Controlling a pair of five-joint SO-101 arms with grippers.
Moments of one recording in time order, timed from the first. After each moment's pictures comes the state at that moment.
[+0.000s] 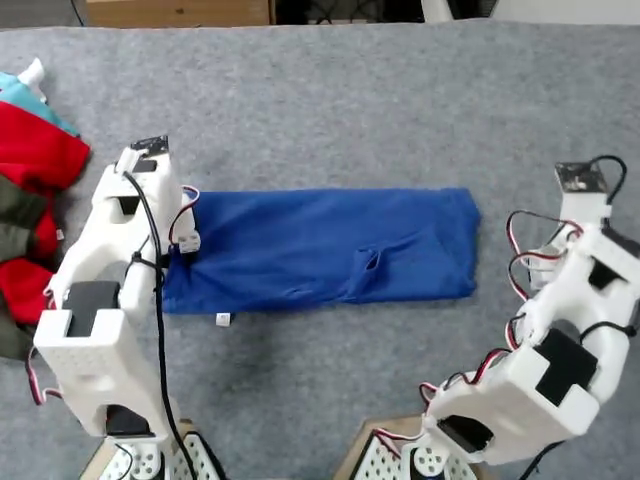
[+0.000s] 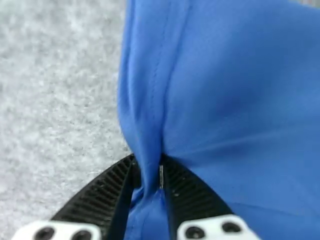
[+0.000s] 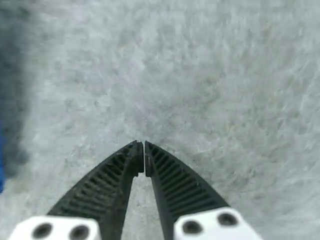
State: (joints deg) left arm -8.2 21.0 14.0 68.0 12.2; right arm 42.2 6.5 28.3 46.0 36.5
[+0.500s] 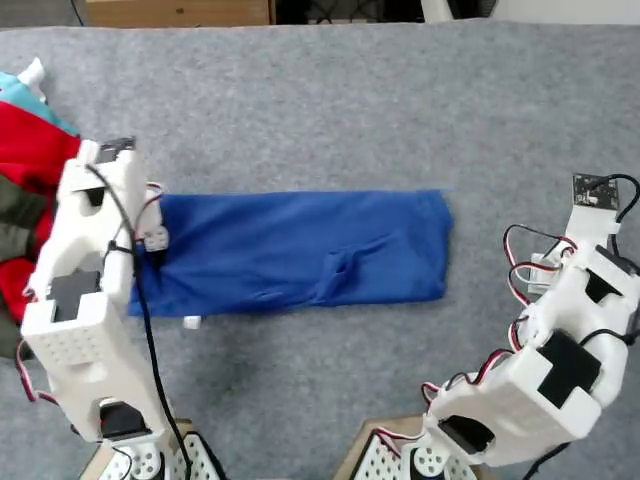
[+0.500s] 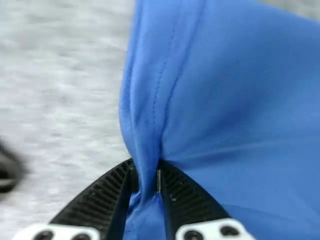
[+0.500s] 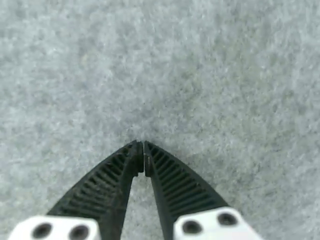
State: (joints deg) left arm -17.1 21.2 5.9 76.7 4.1; right arm 43.4 6.5 34.1 36.7 30.1
